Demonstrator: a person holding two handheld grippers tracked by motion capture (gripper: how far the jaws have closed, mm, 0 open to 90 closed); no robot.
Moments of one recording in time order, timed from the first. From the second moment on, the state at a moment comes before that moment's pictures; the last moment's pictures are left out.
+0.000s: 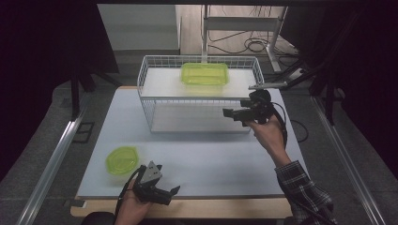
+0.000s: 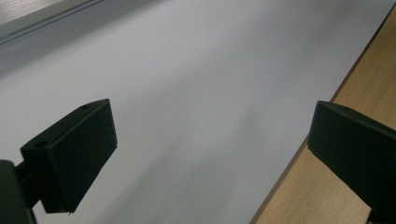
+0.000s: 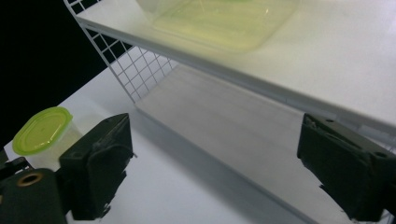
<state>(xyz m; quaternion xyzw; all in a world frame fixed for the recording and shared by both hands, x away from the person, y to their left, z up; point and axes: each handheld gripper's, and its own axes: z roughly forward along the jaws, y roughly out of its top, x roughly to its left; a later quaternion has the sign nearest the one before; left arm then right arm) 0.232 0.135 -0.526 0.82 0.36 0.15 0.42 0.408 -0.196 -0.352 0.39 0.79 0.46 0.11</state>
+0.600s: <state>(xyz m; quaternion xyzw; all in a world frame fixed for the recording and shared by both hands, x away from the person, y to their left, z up) 0.232 0.134 -0.528 0.82 0.35 0.16 0.42 0.373 -0.216 -0.391 0.37 0.80 0.46 0.13</state>
